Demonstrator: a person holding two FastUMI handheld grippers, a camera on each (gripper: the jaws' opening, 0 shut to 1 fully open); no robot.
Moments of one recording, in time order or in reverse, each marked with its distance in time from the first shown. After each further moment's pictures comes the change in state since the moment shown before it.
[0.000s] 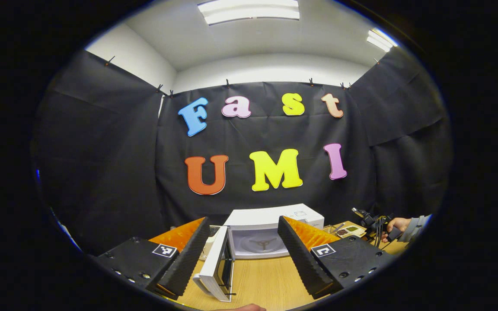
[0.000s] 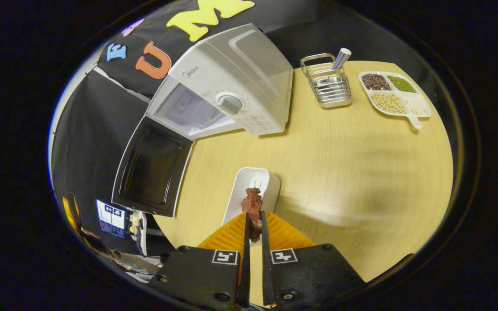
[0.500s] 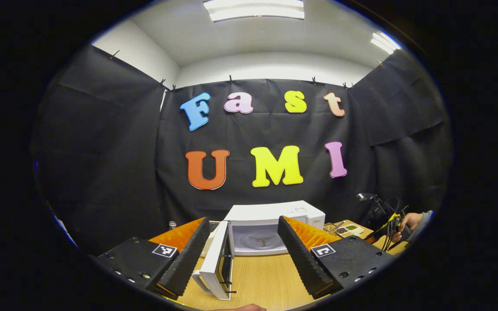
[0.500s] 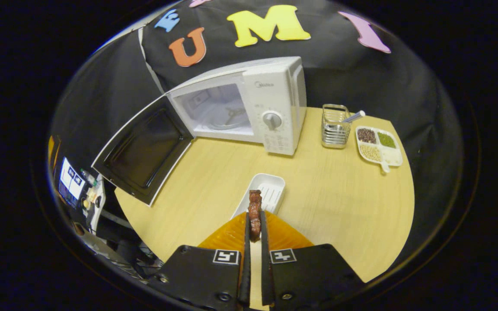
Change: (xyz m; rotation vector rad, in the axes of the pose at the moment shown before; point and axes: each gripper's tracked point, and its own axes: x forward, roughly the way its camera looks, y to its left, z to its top) left arm 0.002 0.014 -0.020 -0.032 0.025 -0.003; right arm -0.033 0.064 -0.017 -0.332 -0.189 -0.262
